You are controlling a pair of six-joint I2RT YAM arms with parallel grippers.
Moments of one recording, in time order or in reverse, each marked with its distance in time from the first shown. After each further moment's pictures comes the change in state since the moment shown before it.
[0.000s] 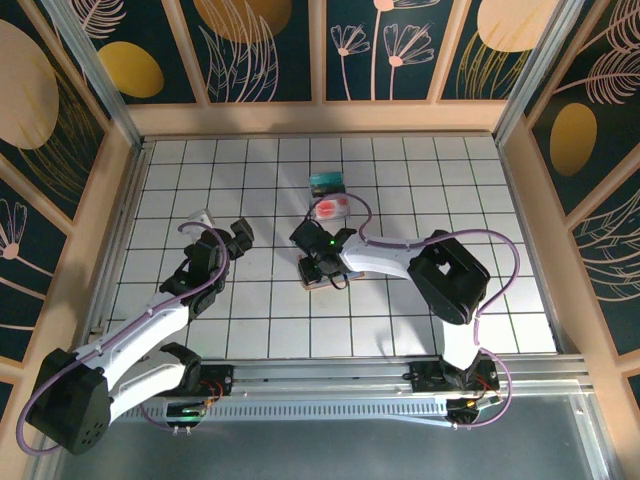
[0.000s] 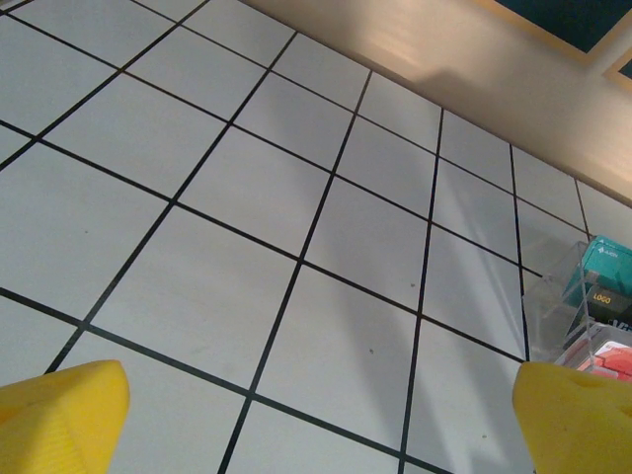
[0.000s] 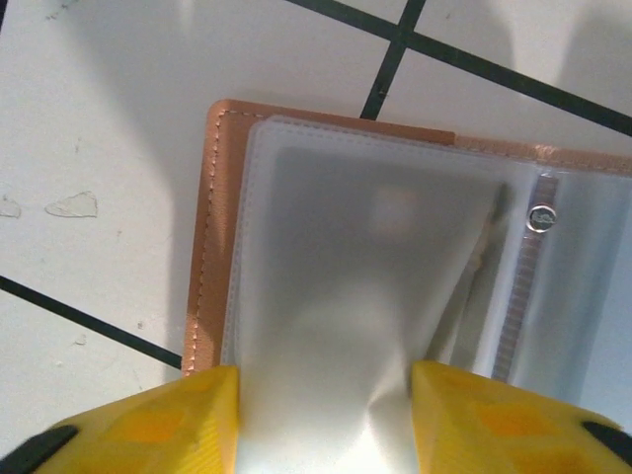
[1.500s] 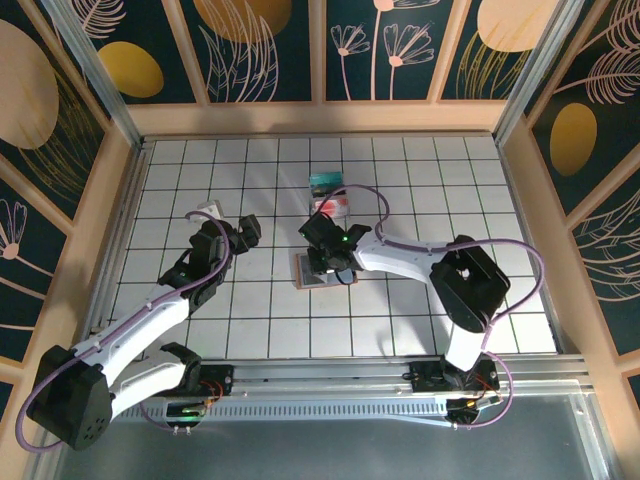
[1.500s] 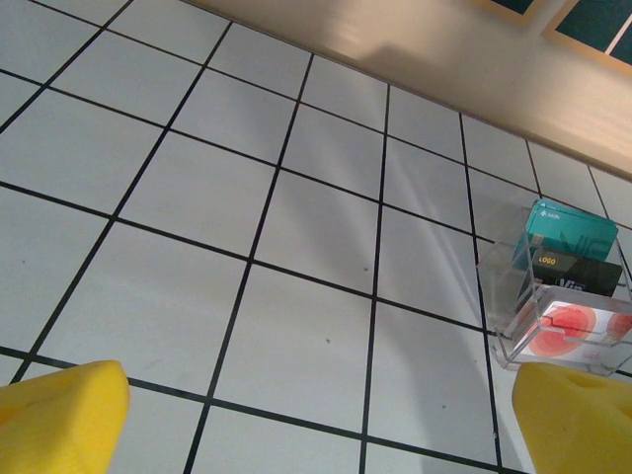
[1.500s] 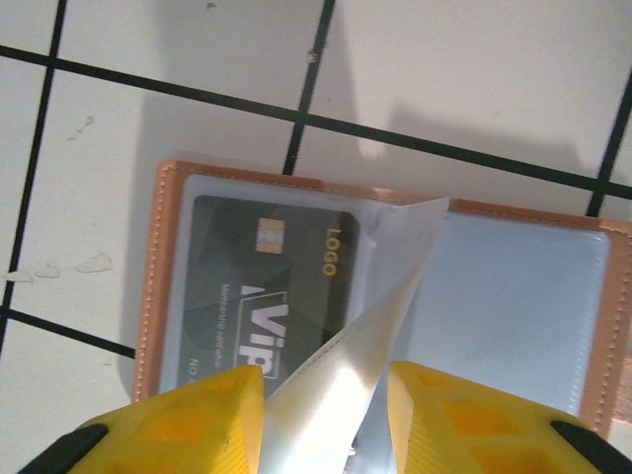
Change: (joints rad) left arm 0.000 0.028 0.086 -0.049 0.099 0.096; right arm -0.032 -0.121 -0.048 0.003 0.058 0.109
